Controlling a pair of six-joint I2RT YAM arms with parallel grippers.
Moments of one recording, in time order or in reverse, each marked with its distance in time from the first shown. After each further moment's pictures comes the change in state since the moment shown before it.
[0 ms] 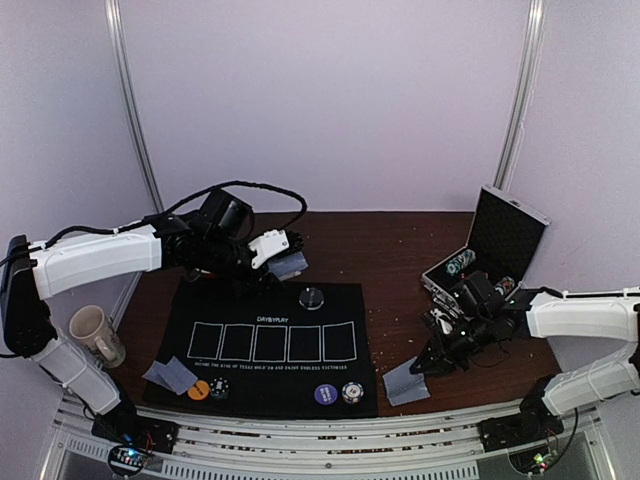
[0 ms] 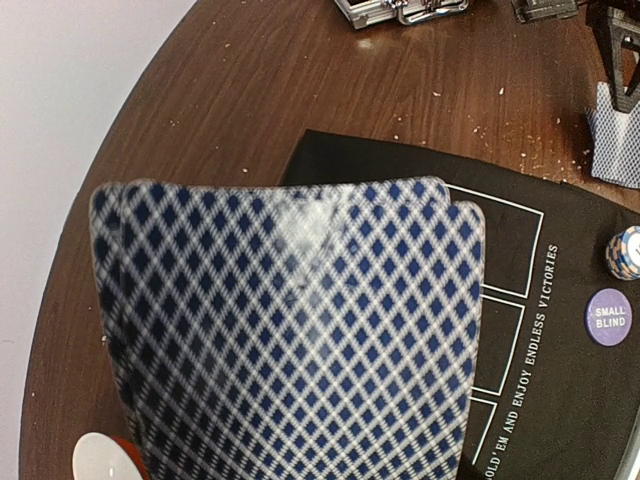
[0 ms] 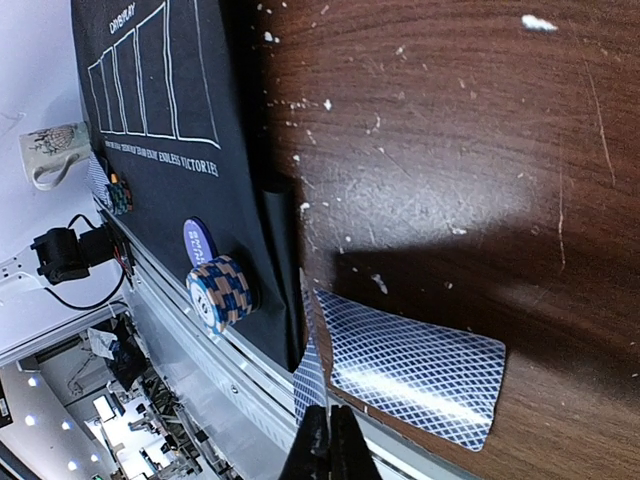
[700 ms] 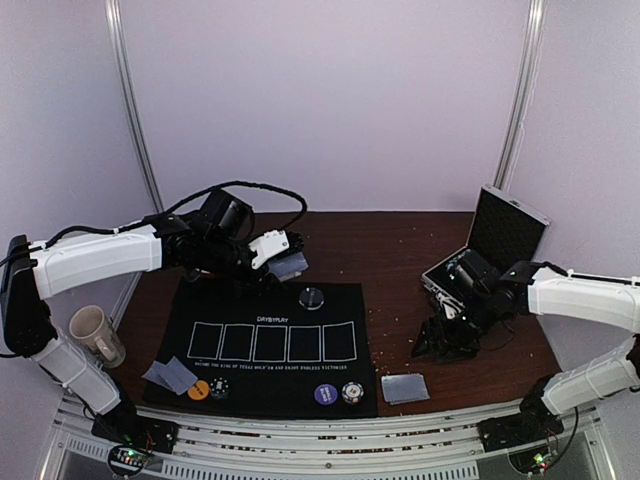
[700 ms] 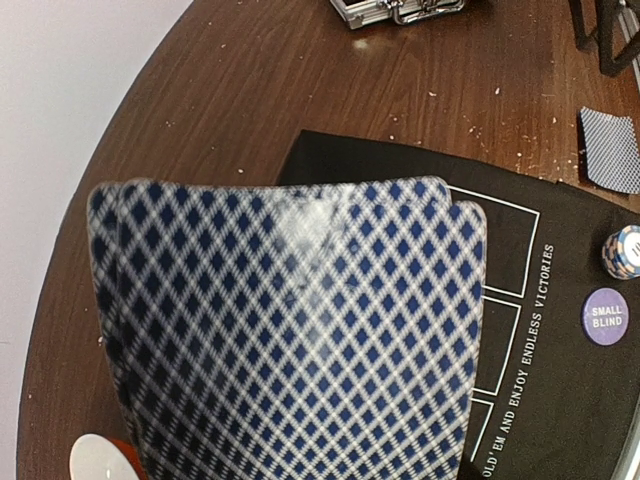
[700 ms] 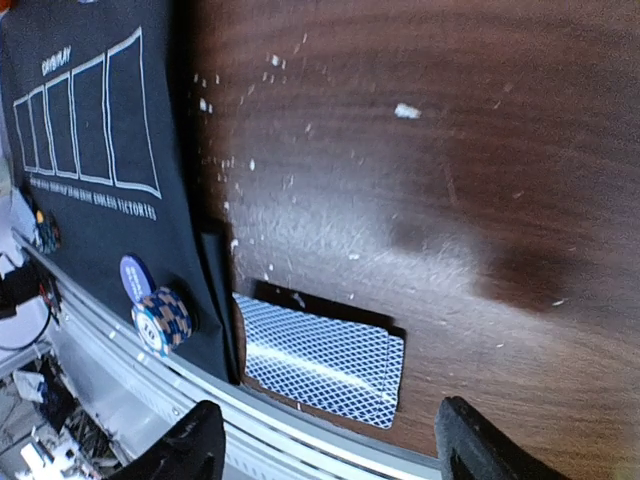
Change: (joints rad) left arm 0.000 0.001 0.000 -0.002 0.008 0.000; right arm 0.000 0.030 0.193 -0.322 0.234 -0.108
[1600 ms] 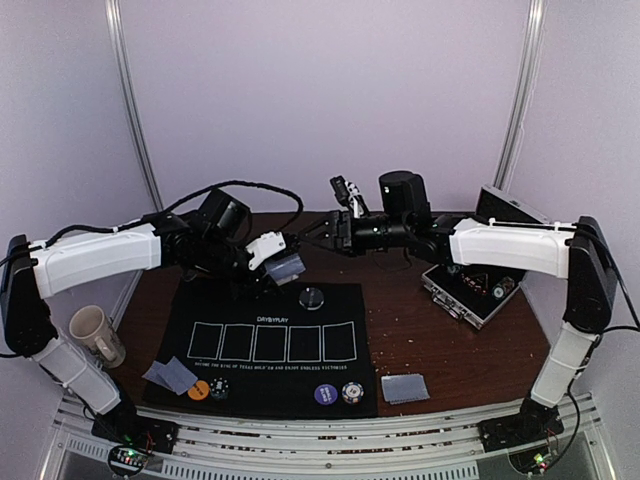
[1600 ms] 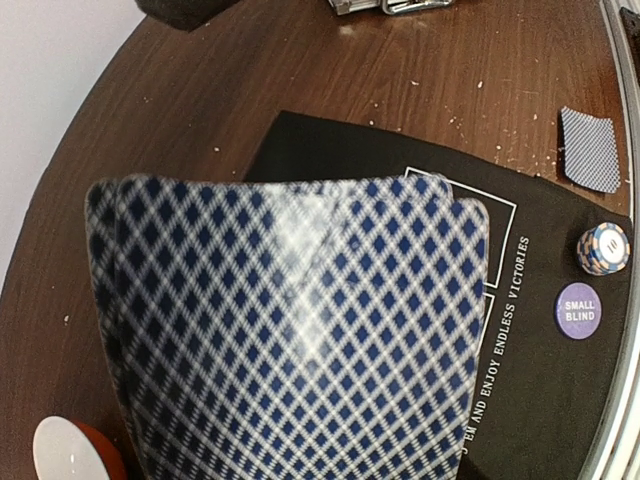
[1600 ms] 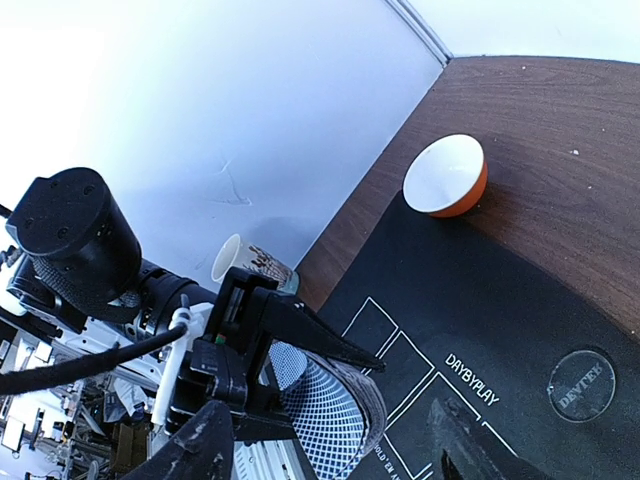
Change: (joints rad) left arm 0.013 0.002 0.003 -0.049 0.063 -0.039; right arm 0.140 0.512 0.615 0.839 -0.166 0.004
